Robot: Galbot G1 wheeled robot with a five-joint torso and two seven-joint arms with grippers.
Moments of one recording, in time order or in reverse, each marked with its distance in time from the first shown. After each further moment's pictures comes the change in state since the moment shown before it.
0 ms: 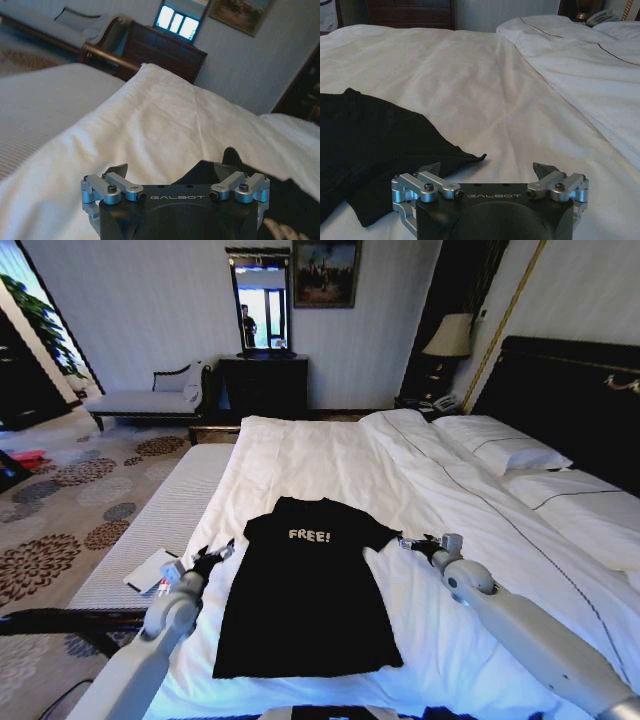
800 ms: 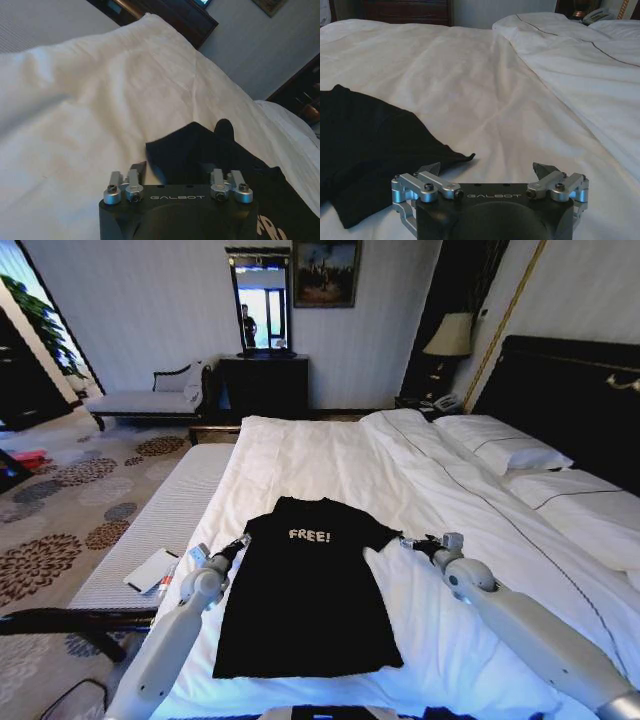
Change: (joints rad) left arm -0.189 -0.106 0.118 0.231 -0.156 0.055 0.008; right arm 0.026 -0.026 -0.022 -0.024 0.020 -0.003 -0.003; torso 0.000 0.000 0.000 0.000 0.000
